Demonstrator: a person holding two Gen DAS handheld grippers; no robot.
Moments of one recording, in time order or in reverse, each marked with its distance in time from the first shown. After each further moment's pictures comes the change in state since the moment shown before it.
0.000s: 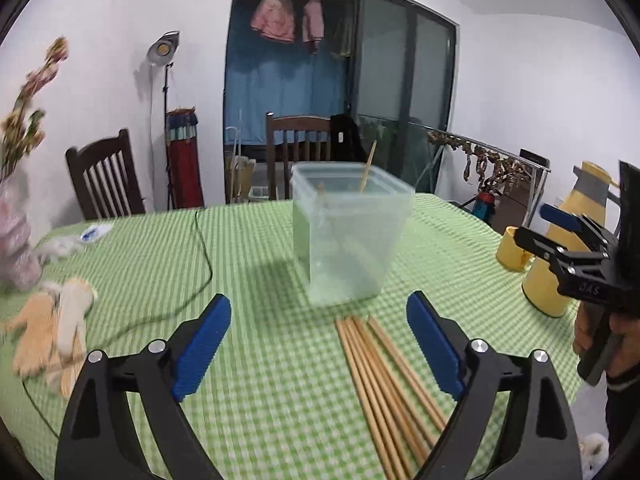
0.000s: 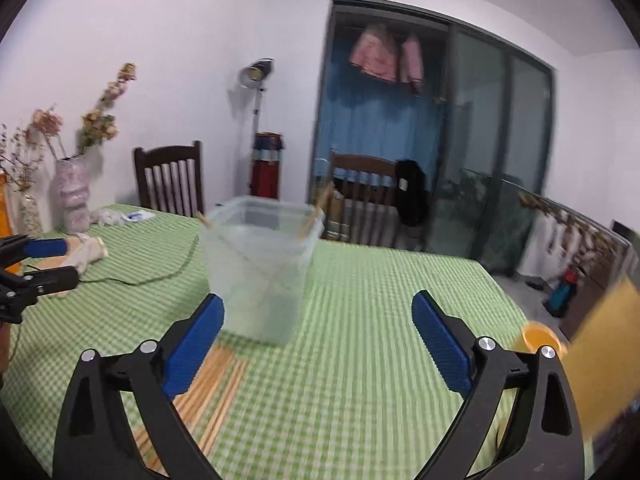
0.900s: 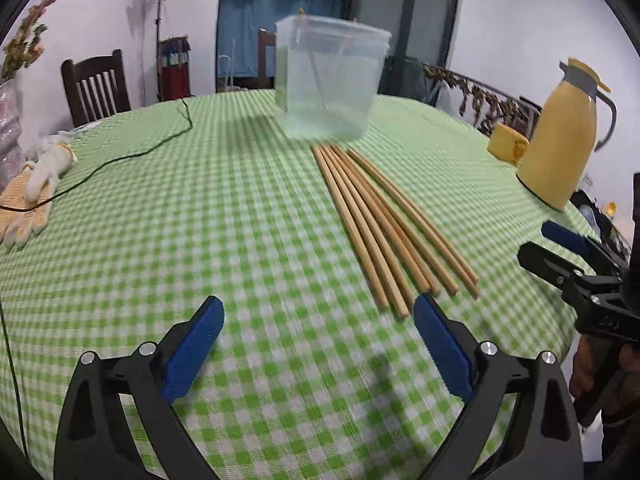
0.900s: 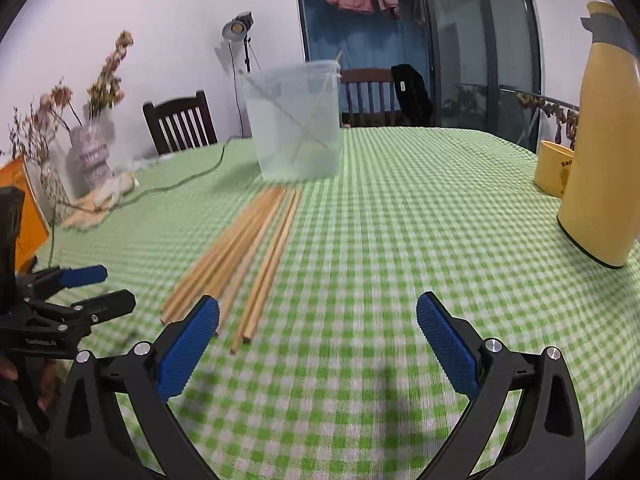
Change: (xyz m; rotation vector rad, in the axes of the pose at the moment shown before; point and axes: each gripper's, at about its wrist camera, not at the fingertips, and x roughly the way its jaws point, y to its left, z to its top) left arm 0.009 -0.026 -0.167 0.002 0.235 -0.043; right arm -0.040 0.049 -0.139 0.152 0.230 0.067
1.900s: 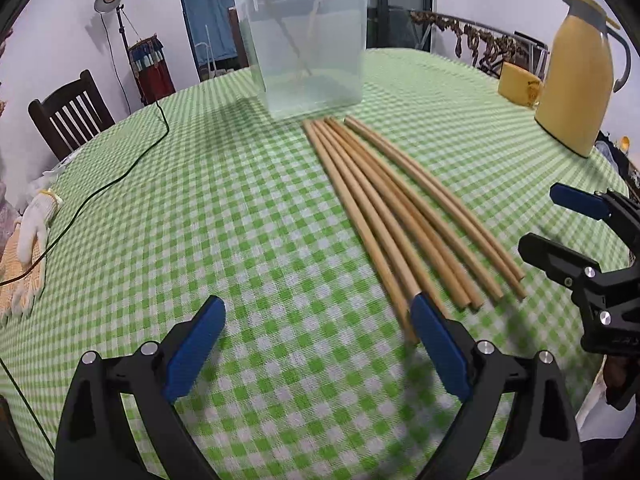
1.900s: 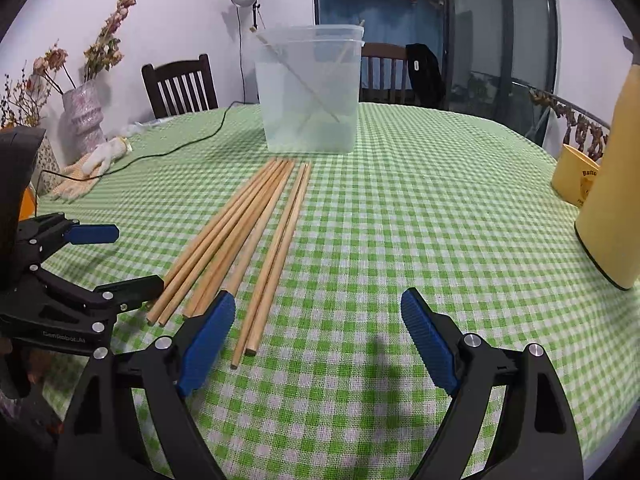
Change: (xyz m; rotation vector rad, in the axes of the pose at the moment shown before) left arm 0.053 -0.015 0.040 0.159 0.150 0.088; right arm 0.032 0.018 0.010 -0.058 0.120 -0.014
